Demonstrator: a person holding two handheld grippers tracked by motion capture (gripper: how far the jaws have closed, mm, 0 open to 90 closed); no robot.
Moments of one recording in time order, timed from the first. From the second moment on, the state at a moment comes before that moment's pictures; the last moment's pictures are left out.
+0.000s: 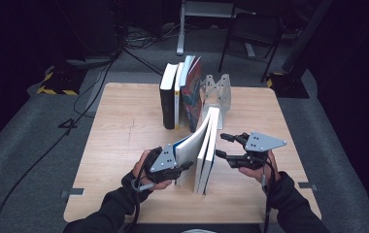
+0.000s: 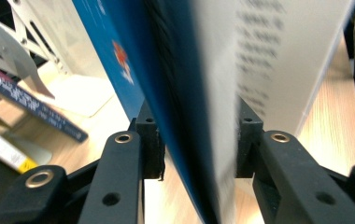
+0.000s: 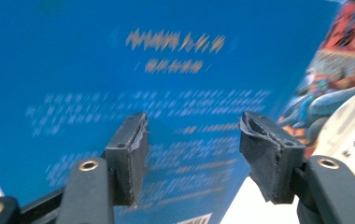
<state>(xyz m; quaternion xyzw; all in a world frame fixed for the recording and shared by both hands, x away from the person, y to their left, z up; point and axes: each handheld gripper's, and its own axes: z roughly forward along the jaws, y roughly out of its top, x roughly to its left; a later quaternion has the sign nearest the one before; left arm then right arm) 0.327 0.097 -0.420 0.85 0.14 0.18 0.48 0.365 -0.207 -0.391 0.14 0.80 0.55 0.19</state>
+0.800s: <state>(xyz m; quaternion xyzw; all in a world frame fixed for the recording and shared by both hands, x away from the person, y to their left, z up) 0.294 0.067 -0.457 0.87 0.18 0.14 0.44 0.360 -0.189 -0.458 0.15 0.85 0.49 0.16</state>
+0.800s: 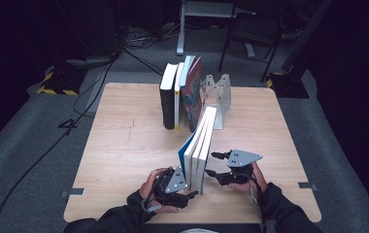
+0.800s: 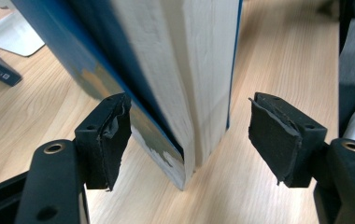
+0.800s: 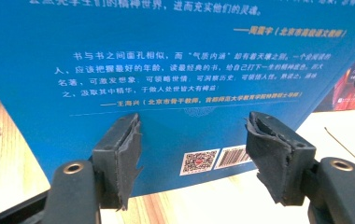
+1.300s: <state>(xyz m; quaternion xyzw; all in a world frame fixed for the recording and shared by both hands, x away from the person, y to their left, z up) 0.291 0.047 -0.462 0.82 0.25 0.20 0.47 0.367 -0.188 -0.466 0.17 0.85 0.48 0.15</state>
